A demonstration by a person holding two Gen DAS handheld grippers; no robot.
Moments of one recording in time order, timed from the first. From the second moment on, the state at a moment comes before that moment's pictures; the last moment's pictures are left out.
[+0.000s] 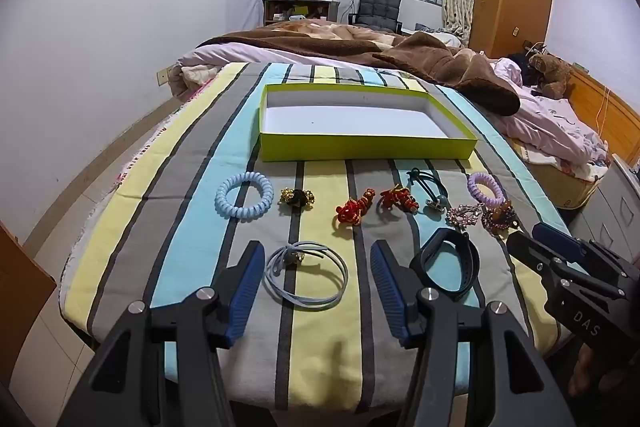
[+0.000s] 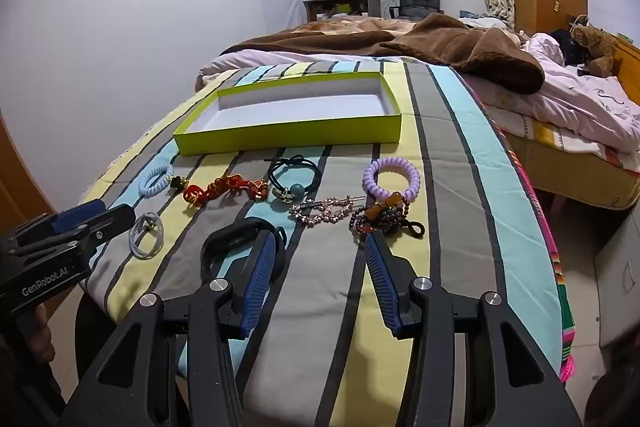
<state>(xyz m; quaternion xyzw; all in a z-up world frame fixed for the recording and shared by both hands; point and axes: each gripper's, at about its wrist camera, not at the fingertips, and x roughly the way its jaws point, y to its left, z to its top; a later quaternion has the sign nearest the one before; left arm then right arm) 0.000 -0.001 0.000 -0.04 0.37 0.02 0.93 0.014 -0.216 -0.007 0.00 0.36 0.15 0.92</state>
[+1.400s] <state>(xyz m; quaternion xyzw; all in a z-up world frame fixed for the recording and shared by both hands) -0.002 0.002 0.001 -0.05 0.37 0.03 0.93 0.012 -0.219 -0.007 0.00 0.35 0.15 0.92</state>
